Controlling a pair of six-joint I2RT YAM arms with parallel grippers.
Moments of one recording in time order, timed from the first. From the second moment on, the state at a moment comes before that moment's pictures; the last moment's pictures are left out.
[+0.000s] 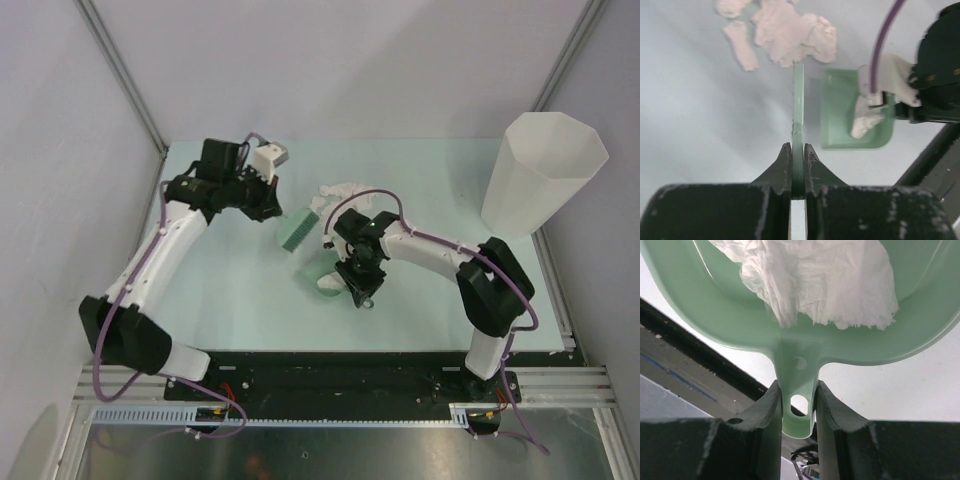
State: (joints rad) left arm -0.32 1.46 1.45 -0.80 0.48 0.24; right arm 0.79 1.82 1.32 -0.93 -0.23 0.07
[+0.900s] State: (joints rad) left arm -0.21 1.21 1.31 -0.83 0.27 0.29; right arm 0.18 1.68 2.10 -1.31 0.04 0.00
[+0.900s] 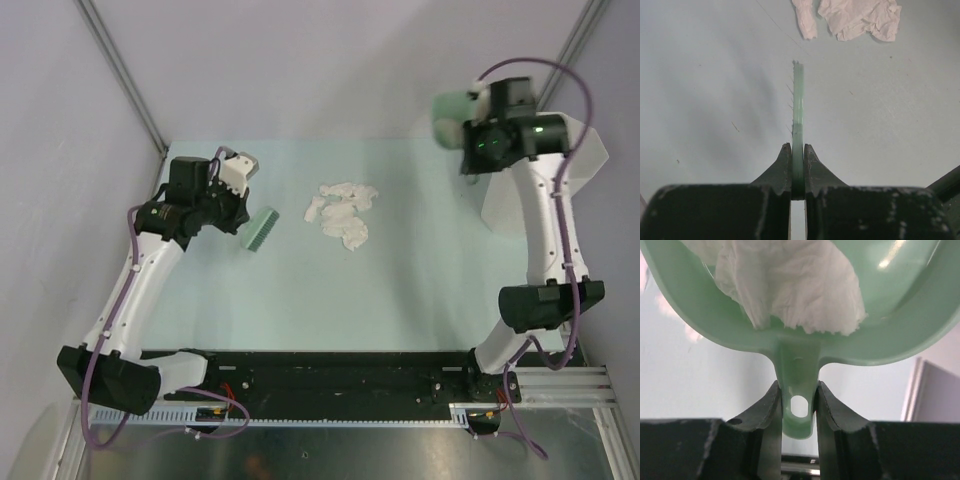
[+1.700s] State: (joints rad) left arm -0.21 1.21 1.29 -0.83 0.32 0.29; right arm -0.24 1.45 1.39 -0.13 0.67 -1.07
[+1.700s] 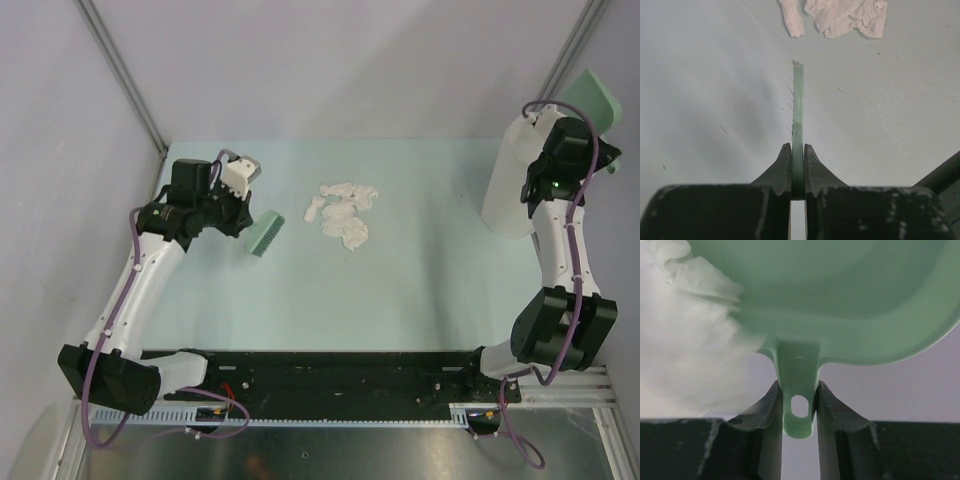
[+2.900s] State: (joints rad) left arm -0.22 1.27 1.30 -0.83 0.38 0.30; right arm -0.30 1.45 1.22 0.32 0.59 -1.66
